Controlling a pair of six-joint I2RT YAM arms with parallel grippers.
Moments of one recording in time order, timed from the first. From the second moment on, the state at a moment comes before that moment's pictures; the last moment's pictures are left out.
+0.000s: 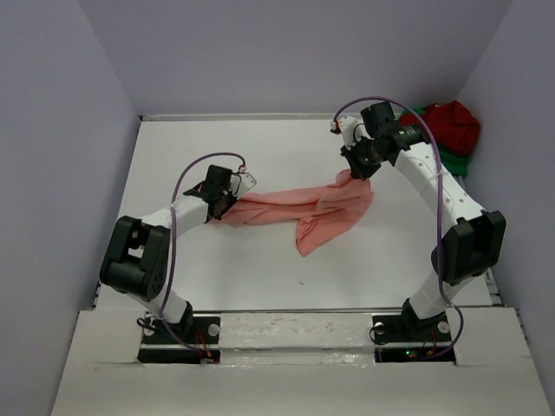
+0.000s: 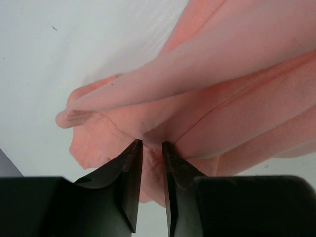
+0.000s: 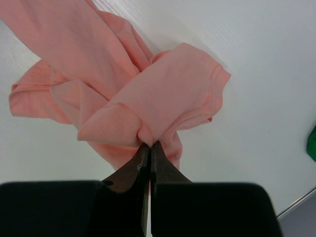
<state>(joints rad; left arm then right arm) -0.34 1.58 0.87 -0.21 -0.18 0.57 0.32 1.68 1.66 -0.98 -0.17 -0.42</state>
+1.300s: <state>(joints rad) -0.32 1.64 0.88 -0.24 -0.15 0.58 0.32 1.69 1.65 -0.98 -0.16 -0.42</state>
